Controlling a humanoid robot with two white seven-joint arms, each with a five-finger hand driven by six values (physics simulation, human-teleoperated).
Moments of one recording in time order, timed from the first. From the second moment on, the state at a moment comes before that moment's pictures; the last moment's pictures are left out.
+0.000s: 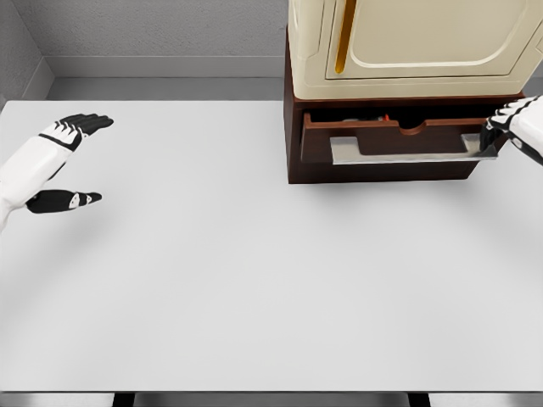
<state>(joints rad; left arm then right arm) -0.07 0.48 0.19 -1.63 -0.41 -0.61 -0.38 -0.32 -1.03 0.36 -1.45 0.46 -0.61 -0.17</state>
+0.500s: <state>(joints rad) -0.07 0.48 0.19 -1.63 -0.41 -0.61 -0.38 -0.19 -1.13 0.35 -1.58 0.42 -0.61 -0.19</state>
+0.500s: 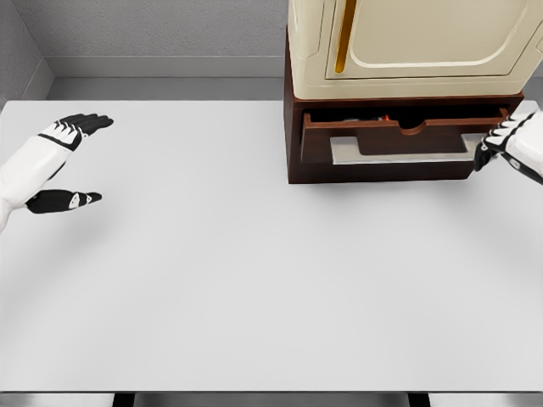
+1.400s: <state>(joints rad) -0.07 0.48 0.20 -1.63 -0.41 -0.61 -0.38 -0.17 -1.00 0.38 -1.65 0.44 -0.61 -0.18</state>
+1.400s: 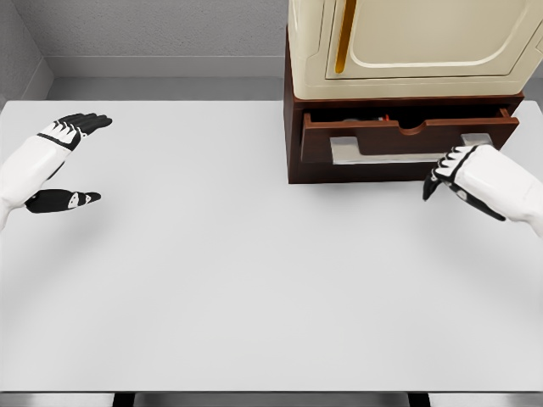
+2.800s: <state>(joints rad) -0.06 0.48 0.19 -1.63 -0.41 -0.61 -0.38 -0.35 -0.91 0.46 -1.49 0.49 -0.61 -0.17</state>
